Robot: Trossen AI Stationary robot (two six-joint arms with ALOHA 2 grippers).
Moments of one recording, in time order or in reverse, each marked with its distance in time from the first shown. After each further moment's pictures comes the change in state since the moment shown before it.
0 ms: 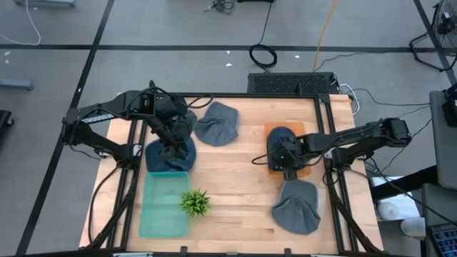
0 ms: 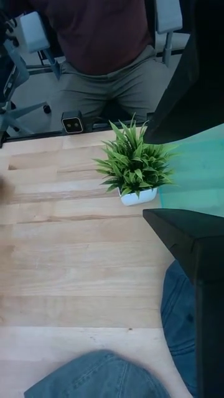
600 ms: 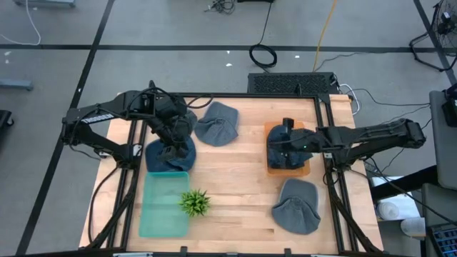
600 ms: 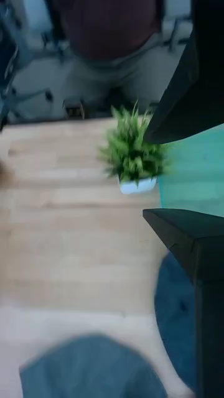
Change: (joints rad) left arm 0.000 0.000 0.000 -0.005 -0.064 -0.026; right arm 0.038 -0.263 0.088 0.220 0.254 -0.077
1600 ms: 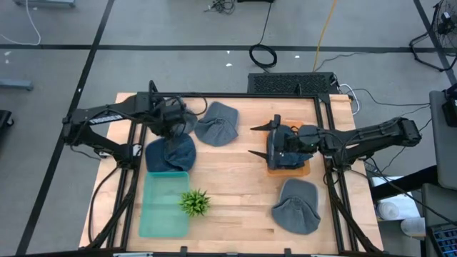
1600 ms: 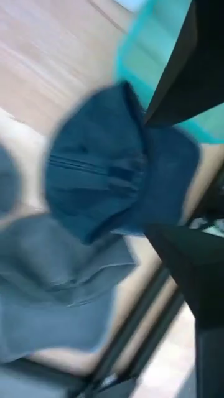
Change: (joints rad) left arm 0.056 0.009 -0.153 -0.295 -0.562 -0.318; right arm 0.028 0.099 0.000 0.641 -0.102 -0.050
